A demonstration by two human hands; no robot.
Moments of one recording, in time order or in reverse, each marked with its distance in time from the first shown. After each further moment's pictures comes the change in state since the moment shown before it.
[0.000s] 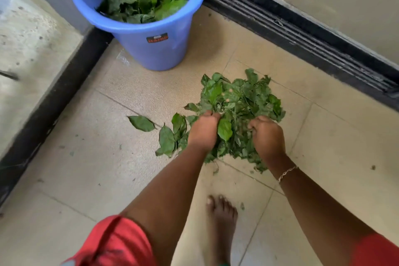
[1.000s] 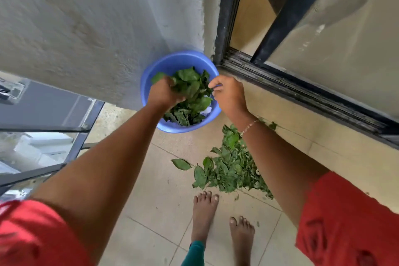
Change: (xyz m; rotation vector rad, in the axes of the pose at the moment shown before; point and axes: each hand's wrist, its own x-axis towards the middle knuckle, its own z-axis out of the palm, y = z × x) left_hand 0.068 -0.014 -0.345 -0.212 0.119 -0.377; right_hand 0.188 -0.213 -0.187 0.674 -0.063 0.117
